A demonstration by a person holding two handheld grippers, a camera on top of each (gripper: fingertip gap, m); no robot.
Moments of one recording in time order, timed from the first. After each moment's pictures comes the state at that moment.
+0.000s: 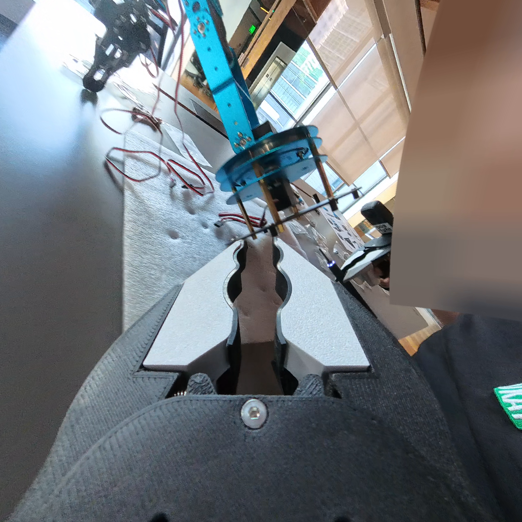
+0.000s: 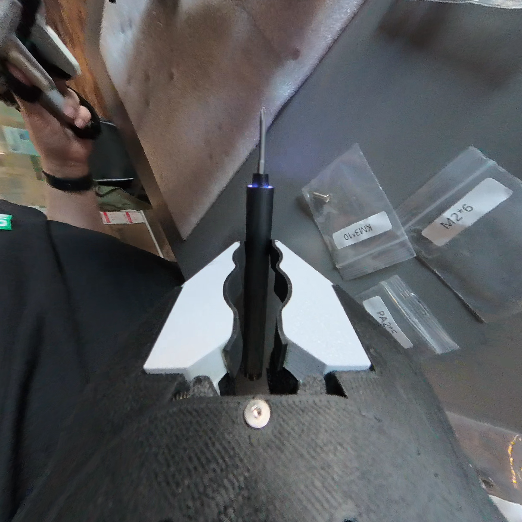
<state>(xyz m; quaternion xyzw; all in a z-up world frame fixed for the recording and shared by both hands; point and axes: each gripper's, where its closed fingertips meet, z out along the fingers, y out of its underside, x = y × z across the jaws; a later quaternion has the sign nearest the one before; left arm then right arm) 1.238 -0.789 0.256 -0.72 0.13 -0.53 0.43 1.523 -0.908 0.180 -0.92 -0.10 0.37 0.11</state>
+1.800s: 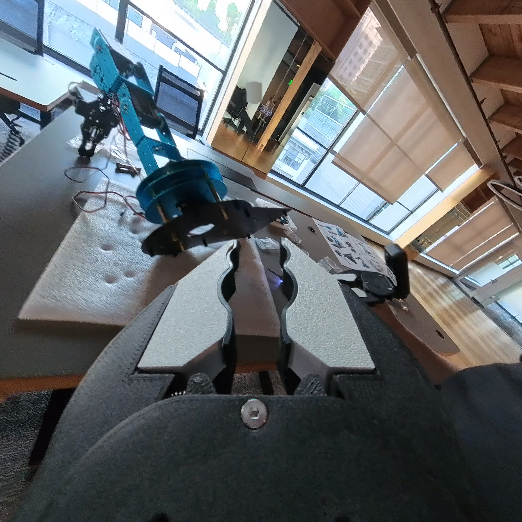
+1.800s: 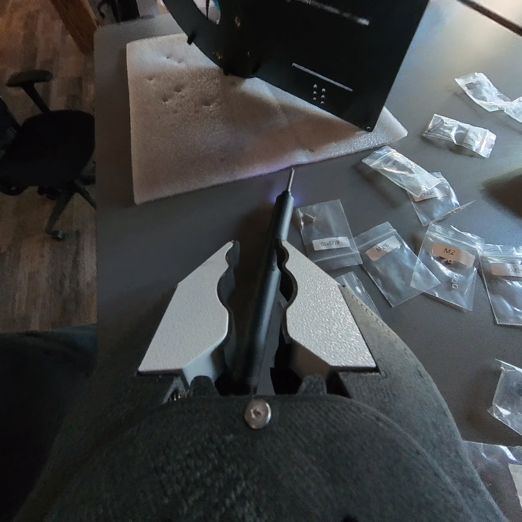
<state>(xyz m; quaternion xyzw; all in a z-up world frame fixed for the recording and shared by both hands) 1.258 -0.888 0.359 -0.72 0.12 -0.45 0.51 1.541 -0.923 0.200 -0.82 -0.30 0.19 0.45</state>
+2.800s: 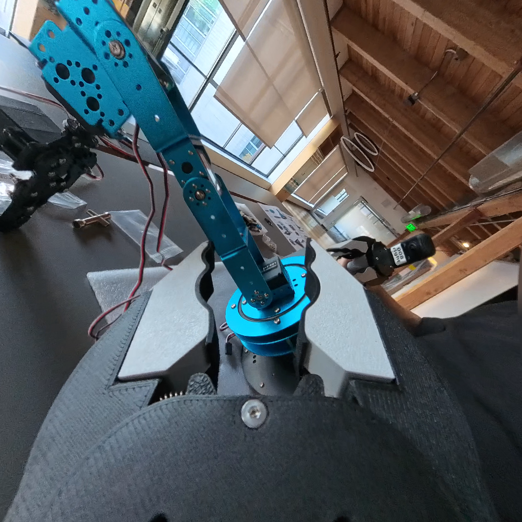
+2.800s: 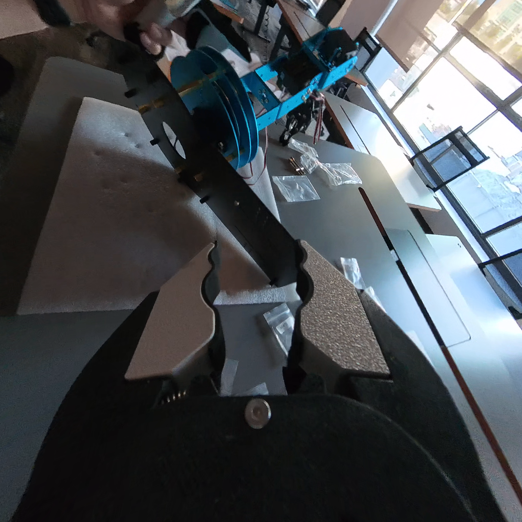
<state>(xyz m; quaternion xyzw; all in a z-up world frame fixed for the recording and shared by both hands) 1.289 -0.649 0.326 -0.65 0.24 -0.63 0.34 1.497 -0.815 0.300 -0.72 -0.43 0.04 0.54</state>
